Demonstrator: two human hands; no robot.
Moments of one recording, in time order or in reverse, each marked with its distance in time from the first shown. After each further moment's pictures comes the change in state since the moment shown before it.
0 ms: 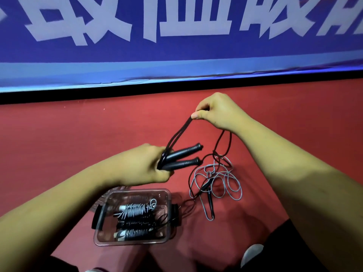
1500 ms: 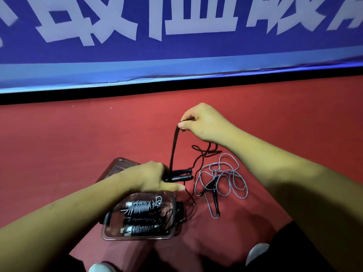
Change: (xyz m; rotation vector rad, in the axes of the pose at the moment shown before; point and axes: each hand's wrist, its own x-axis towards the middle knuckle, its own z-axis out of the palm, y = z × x) left_hand 0.020 -0.030 0.049 0.182 -0.265 -0.299; right_hand -0.021 -0.059 0.026 0.099 -0.121 0.063
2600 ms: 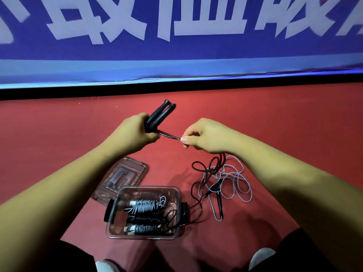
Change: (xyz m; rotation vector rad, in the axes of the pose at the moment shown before) left_hand -0.019 -0.040 -0.065 -0.404 0.697 -0.069; right_hand -0.007 -0.004 0.013 -0.029 -0.284 -0.044
